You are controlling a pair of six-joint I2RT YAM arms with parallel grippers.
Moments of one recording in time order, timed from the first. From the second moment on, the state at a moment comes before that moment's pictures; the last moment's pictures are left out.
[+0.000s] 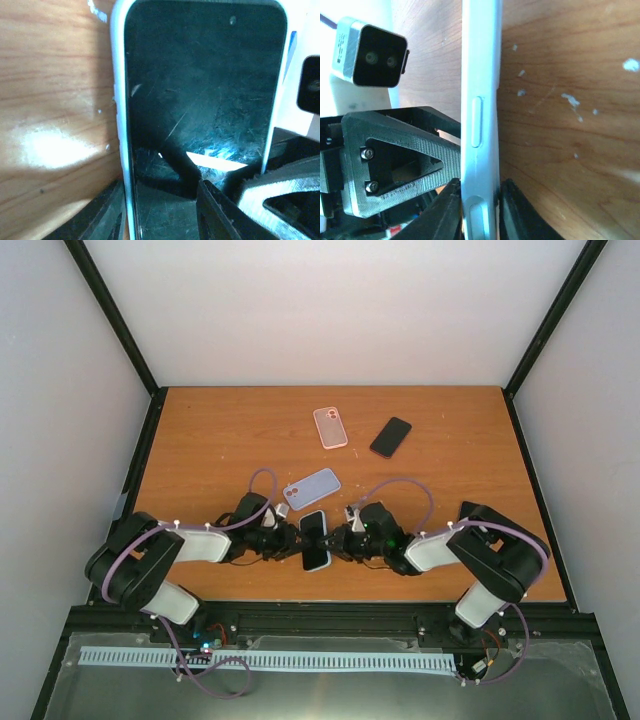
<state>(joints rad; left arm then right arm) -0.57 1.49 0.39 0.25 0.63 -0.97 0.82 1.62 0.41 0.66 -0.46 1.19</state>
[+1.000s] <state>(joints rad) -0.48 0.98 0.26 0.48 0.91 -1.04 0.80 1.10 0.33 0.60 -0.43 1.17</state>
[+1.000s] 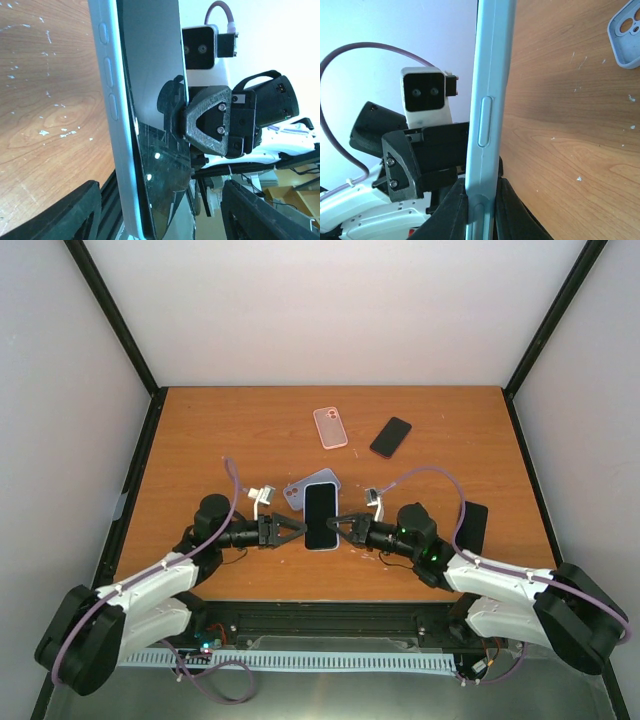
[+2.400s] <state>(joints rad) -0.54 1.16 0.26 0.72 0.91 -1.20 0.80 1.20 0.26 0.80 -0.49 1.32</state>
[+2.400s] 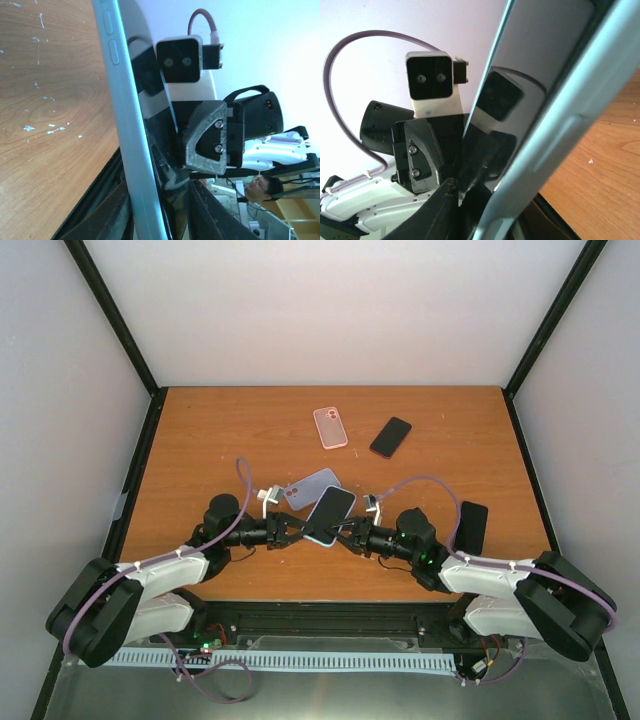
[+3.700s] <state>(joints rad) -0.55 1.16 0.27 0.68 0.83 -1.22 0.83 1.16 0.21 0.82 -0.47 1.41</state>
